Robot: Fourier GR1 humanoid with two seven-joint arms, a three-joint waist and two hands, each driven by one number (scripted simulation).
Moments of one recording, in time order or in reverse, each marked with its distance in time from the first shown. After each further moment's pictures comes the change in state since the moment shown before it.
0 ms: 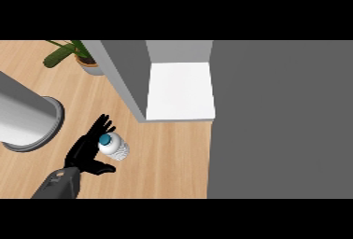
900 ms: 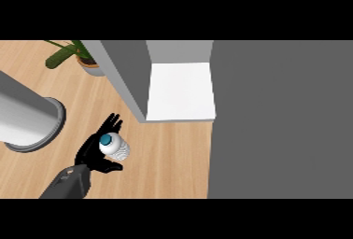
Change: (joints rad) left arm -0.034 -0.046 0.017 0.035 0.050 -0.091 0.038; right arm -0.027 0.014 0.031 0.040 0.022 -0.016 0.002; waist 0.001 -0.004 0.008
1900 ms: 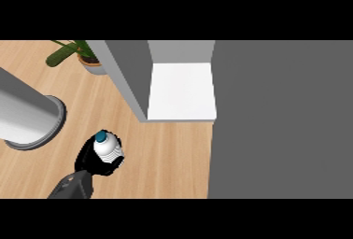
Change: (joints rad) left arm 0.061 -0.033 0.038 -0.060 0.063 0.061 -0.069; right arm 0.018 -0.004 -0.008 0.015 0.009 0.004 -0.026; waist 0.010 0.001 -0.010
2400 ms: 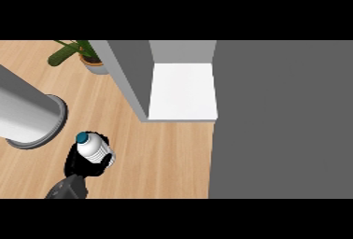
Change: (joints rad) left arm 0.067 0.003 0.065 -0.102 0.118 0.038 0.011; right arm -0.017 -0.011 -0.021 0.008 -0.019 0.000 0.006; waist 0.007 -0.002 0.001
